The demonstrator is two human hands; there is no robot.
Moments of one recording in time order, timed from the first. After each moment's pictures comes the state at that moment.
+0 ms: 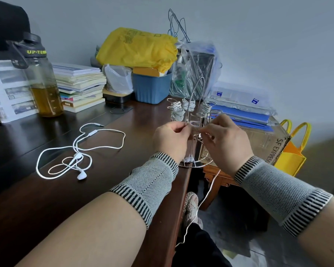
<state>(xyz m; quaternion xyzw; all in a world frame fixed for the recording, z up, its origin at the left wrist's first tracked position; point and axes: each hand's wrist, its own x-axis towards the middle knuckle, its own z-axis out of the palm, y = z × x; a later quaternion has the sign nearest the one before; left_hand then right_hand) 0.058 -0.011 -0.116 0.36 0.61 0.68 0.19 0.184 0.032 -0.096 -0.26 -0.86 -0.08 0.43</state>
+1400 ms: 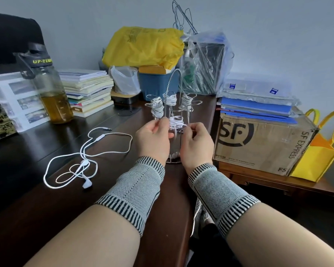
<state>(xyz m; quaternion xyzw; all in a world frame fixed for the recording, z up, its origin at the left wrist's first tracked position) 0.018 -0.013 -0.121 0.28 0.60 0.74 0.13 0.092 0.024 -0.132 -0.43 -0.66 0.34 0.50</state>
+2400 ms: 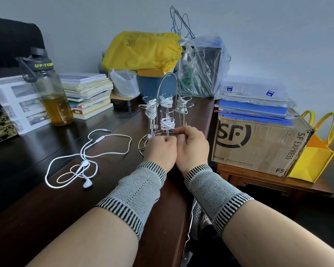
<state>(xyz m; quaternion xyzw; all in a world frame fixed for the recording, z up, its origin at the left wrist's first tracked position) 0.033 -0.030 -0.118 0.36 0.76 0.52 0.13 0.096 0.016 -0.129 -0.39 -0.73 0.28 0.49</state>
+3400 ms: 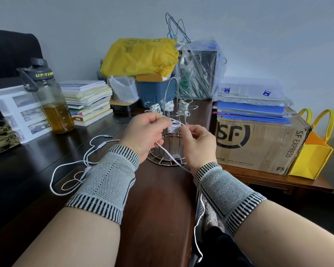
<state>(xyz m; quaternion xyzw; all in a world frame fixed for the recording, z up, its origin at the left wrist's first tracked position) -0.005 -0.053 -0.075 0.46 0.58 0.62 0.26 0.095 0.031 -0.129 -0.37 -0.60 0.44 0.56</state>
